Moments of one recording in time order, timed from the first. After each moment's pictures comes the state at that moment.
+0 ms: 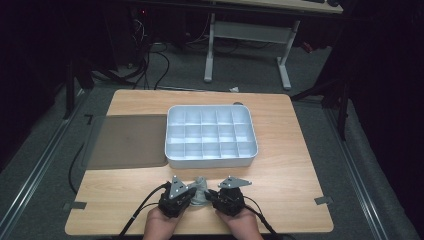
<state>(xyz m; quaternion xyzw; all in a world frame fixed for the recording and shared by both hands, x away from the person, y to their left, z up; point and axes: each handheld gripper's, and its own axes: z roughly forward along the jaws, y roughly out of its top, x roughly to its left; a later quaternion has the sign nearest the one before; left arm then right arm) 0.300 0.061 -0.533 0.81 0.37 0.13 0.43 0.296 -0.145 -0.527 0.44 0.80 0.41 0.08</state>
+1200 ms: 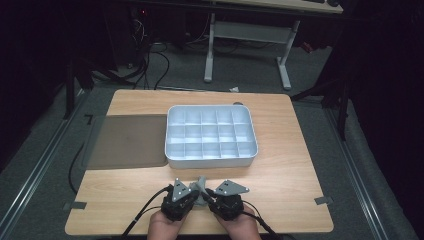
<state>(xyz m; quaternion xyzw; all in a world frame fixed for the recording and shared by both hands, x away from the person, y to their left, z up) 0.291 0.053 -0.532 0.81 0.39 0.12 0.43 0.278 -0.135 -0.505 0.39 0.81 0.42 0.15</state>
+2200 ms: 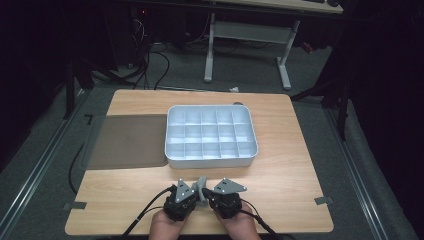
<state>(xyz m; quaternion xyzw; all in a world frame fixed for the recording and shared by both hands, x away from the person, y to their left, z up) 0.291 0.045 -0.531 0.82 0.36 0.12 0.43 0.283 -0.131 -0.510 0.39 0.81 0.42 0.16</state>
